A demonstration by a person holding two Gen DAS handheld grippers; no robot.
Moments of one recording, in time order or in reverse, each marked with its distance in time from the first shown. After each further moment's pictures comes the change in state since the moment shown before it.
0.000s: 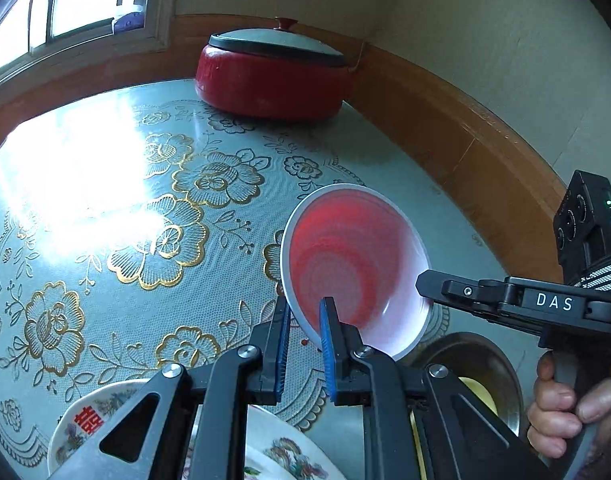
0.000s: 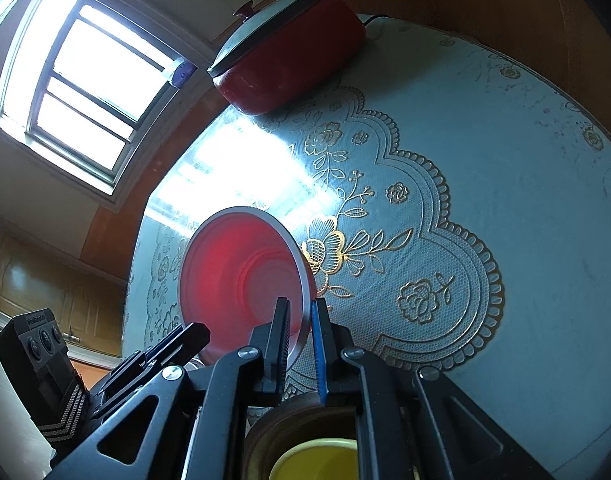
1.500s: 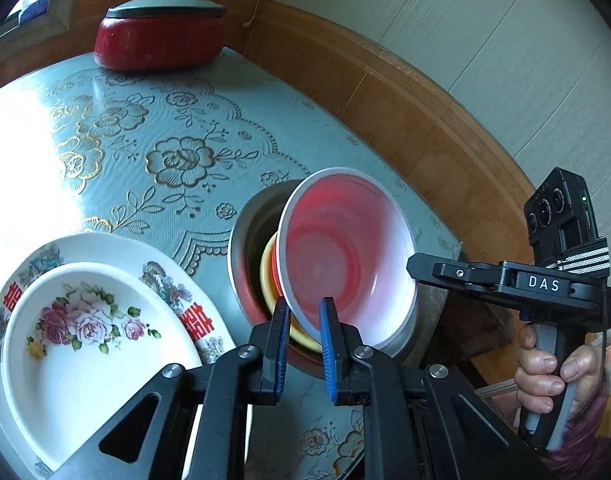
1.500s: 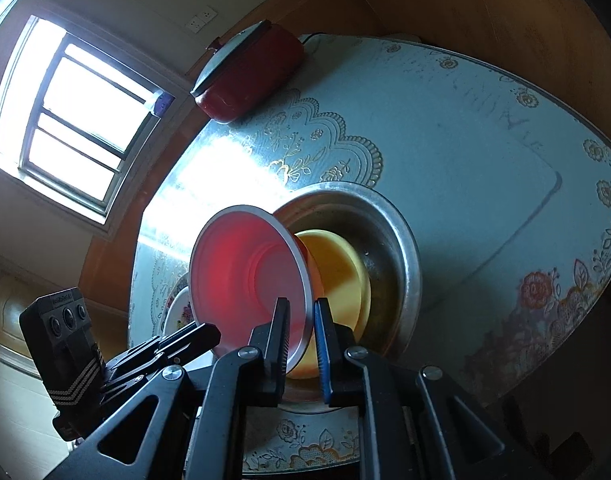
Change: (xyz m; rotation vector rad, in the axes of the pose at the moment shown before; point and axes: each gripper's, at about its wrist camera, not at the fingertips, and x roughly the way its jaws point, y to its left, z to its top) left arm -0.055 -0.046 -0.083 0.169 0.190 -0.308; right arm -0.102 -0.027 -0.128 0.133 -0.078 -0.090
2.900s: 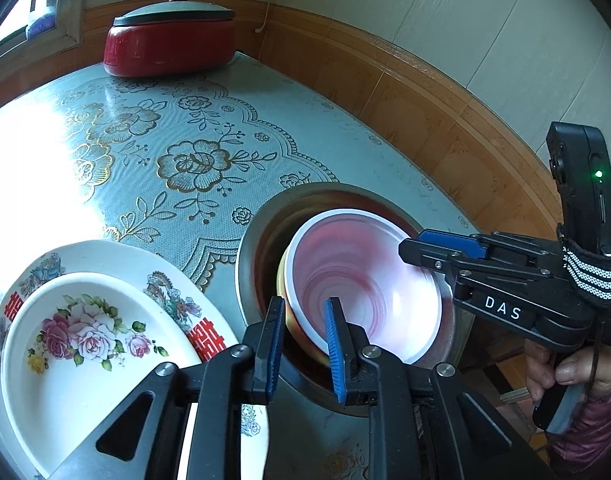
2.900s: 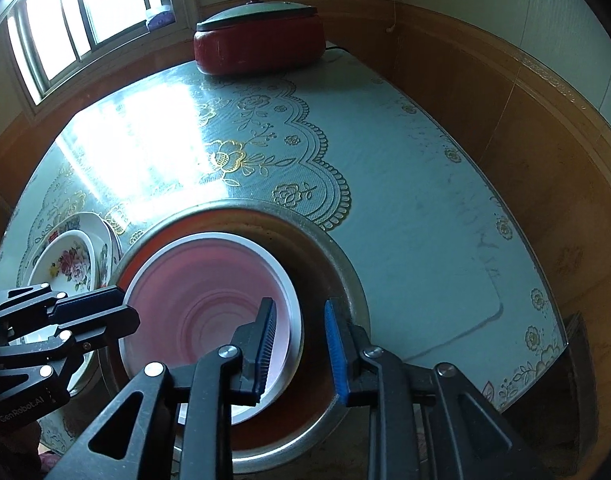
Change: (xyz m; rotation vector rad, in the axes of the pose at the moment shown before) left arm 0.018 0.004 0.000 0.028 -0.034 0.080; right arm 0.030 0.051 0.004 -0.453 -0.030 -0.422
